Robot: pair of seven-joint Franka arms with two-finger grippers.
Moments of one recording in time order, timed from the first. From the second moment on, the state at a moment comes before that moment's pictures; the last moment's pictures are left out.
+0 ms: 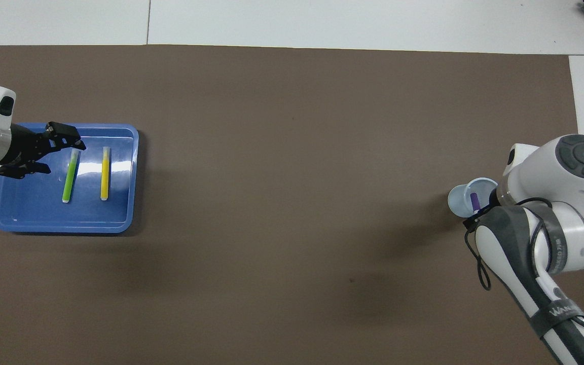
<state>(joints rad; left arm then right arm) 0.31 0.17 -0.25 -1.88 -0.12 2.09 -0.35 -0.05 0.01 0.06 -2.16 -0.17 1.98 -0.37</state>
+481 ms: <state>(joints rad) 0.28 0.15 -0.25 -1.88 -0.12 2.08 -0.35 -0.05 0.01 0.06 -2.15 -0.17 2.03 -0.37</state>
